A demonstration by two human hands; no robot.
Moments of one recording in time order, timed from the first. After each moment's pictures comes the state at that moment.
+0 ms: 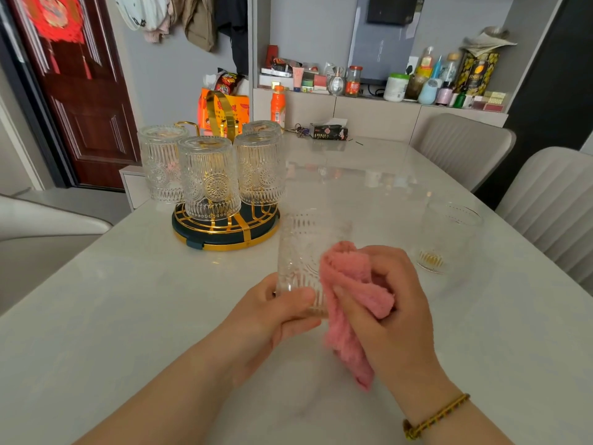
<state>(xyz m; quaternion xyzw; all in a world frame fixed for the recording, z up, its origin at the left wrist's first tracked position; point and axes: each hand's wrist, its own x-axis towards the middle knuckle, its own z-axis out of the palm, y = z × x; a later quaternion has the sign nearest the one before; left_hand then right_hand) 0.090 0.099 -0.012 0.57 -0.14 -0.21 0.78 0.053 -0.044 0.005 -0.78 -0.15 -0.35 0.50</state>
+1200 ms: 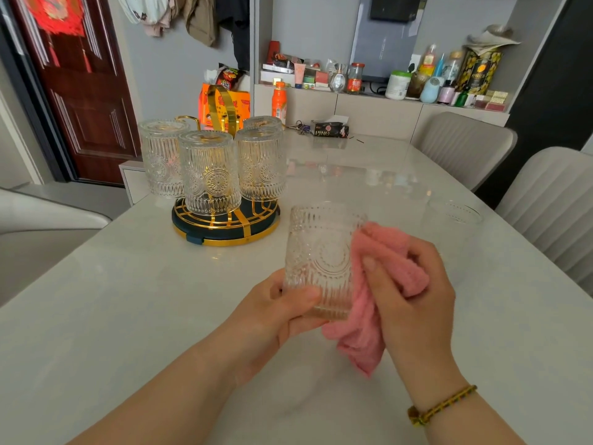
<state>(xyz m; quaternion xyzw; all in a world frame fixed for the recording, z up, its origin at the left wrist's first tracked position) 0.085 0.097 -0.011 0.54 -0.18 -0.22 0.79 0.055 -0.051 0.011 -0.72 -0.06 -0.38 0.58</state>
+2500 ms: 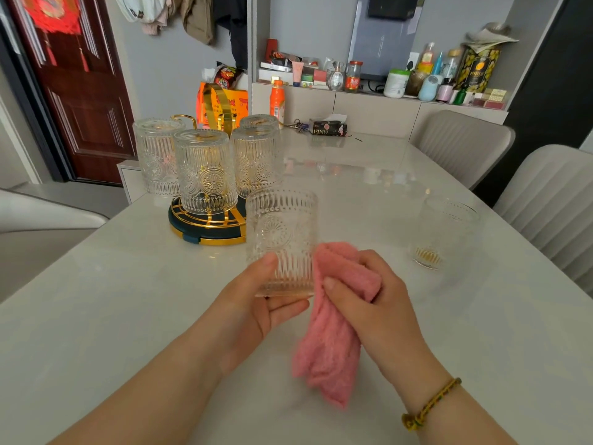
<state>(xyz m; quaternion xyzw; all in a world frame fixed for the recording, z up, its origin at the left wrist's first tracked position) 0.095 0.102 -0.010 0.47 -0.11 -0.19 0.86 0.058 -0.045 0.005 -0.75 -0.08 -0.19 0.63</state>
